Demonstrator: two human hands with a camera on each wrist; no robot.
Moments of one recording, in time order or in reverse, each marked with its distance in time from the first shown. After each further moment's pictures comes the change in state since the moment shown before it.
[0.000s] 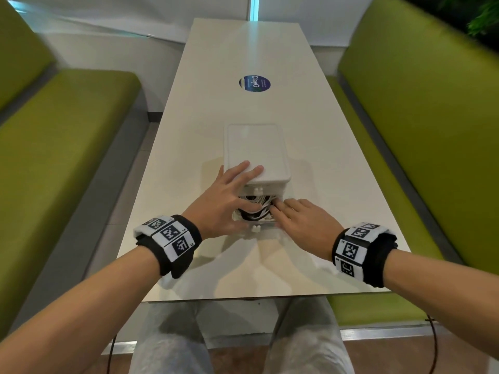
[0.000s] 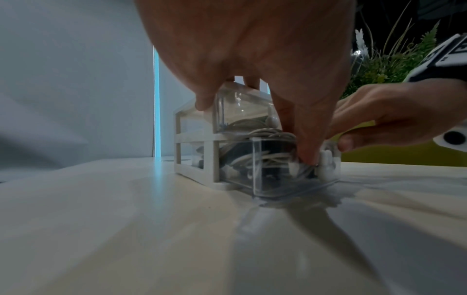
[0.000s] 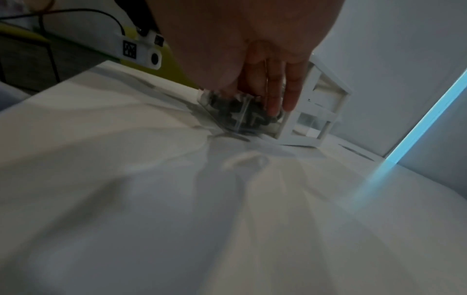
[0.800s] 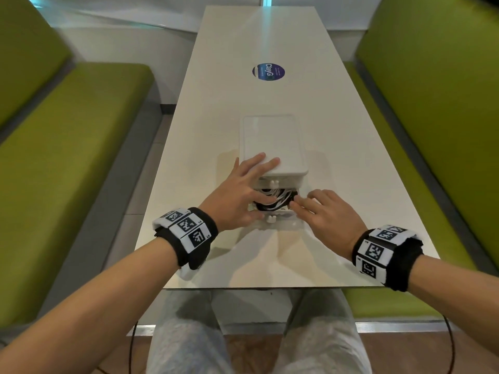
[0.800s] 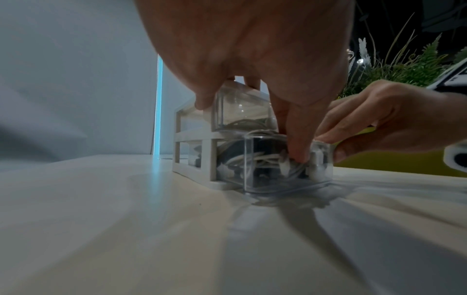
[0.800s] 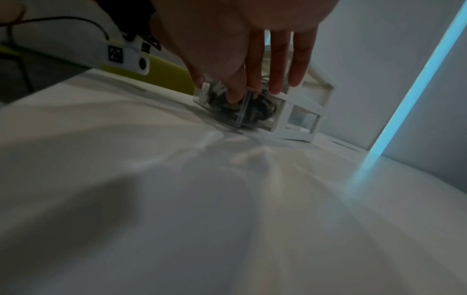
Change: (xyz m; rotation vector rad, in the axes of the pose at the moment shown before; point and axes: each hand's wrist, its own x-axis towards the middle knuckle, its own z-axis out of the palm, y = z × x) left_hand -0.001 0.002 0.003 -0.015 -0.011 -0.026; right_hand -0.015 0.000 0.007 0.006 0.136 0.023
